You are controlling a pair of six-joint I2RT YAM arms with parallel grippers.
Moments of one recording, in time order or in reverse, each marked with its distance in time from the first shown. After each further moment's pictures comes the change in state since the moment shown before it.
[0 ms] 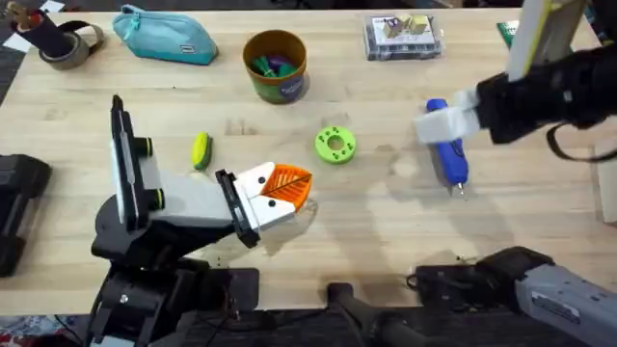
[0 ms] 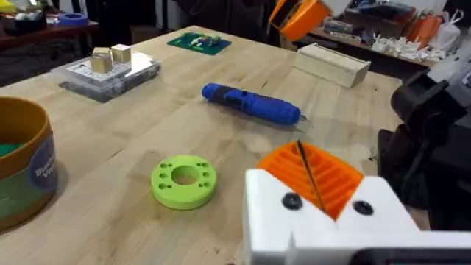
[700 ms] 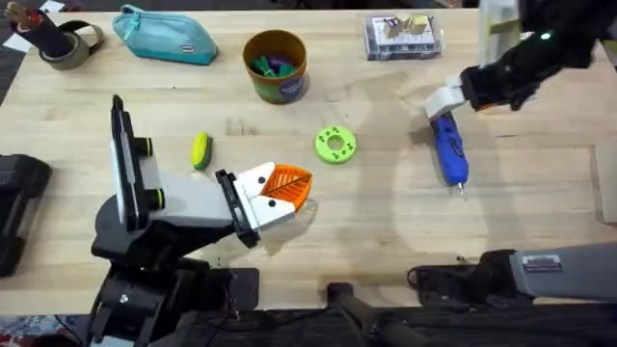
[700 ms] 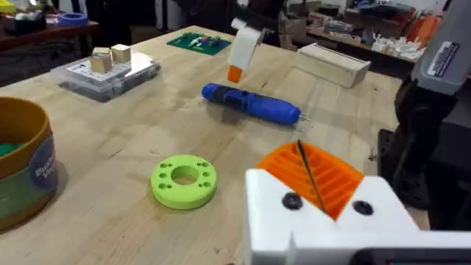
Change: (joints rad) left arm 0.000 0.000 0.000 0.000 0.000 0.000; right arm -0.349 0.495 0.001 0.201 0.049 -0.177
